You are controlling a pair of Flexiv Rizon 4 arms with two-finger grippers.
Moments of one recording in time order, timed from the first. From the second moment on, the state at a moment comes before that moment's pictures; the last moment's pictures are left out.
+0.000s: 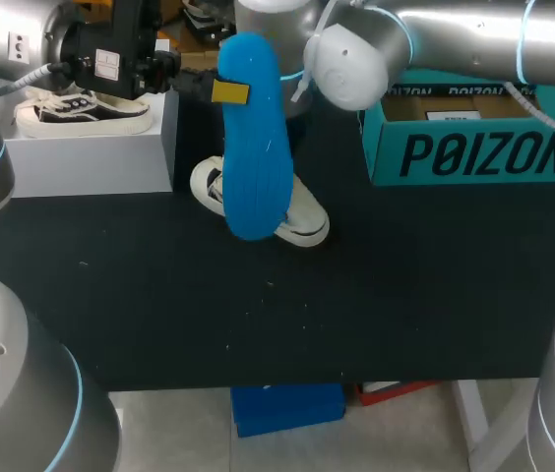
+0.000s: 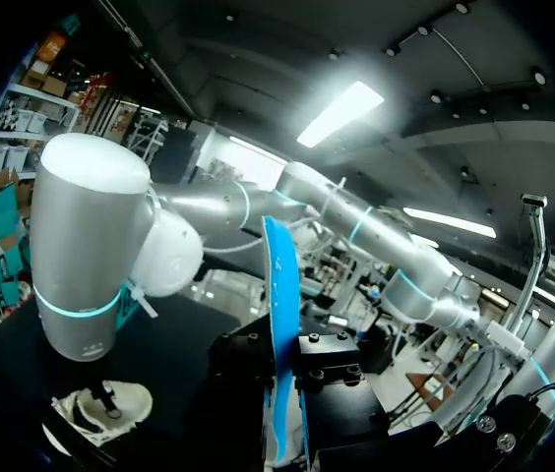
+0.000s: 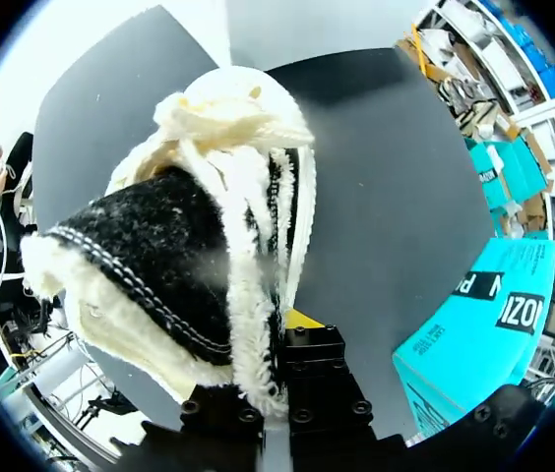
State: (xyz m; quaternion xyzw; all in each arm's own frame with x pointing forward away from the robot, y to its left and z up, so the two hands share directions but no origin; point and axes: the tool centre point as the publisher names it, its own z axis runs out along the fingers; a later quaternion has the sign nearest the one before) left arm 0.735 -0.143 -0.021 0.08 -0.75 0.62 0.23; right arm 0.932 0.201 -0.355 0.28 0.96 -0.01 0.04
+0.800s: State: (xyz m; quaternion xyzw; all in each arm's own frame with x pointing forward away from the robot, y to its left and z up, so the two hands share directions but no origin) left arm 0.735 -0.143 -0.021 0.08 -0.75 0.62 0.23; right arm 0.903 0.162 -0.309 0.61 0.78 -0.11 0.09
